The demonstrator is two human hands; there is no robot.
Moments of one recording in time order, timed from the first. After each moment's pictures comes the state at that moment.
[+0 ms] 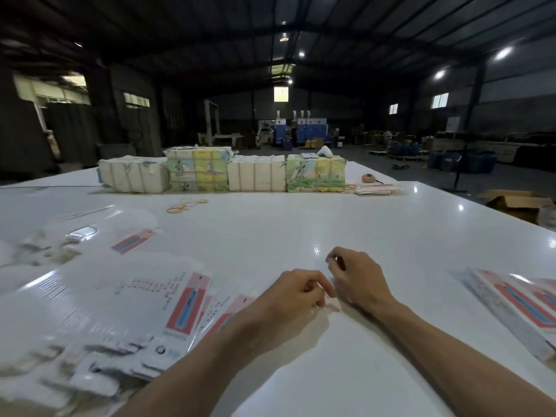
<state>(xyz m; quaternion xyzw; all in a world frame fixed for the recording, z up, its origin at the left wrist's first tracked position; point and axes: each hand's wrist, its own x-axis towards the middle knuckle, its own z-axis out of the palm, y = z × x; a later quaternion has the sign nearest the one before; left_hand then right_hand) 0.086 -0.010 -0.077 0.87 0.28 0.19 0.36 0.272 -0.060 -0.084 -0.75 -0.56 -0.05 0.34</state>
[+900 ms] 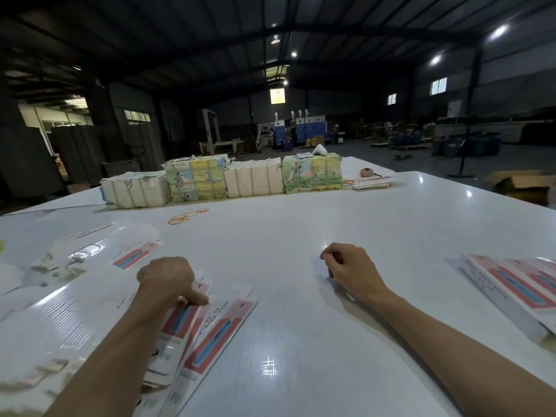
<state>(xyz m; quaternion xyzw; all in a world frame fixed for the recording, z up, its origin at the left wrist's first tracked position) -0.036 0.044 -0.002 0.72 0.69 -0.06 0.00 0.283 -0.061 -0.085 -0.70 -0.57 0.04 0.43</state>
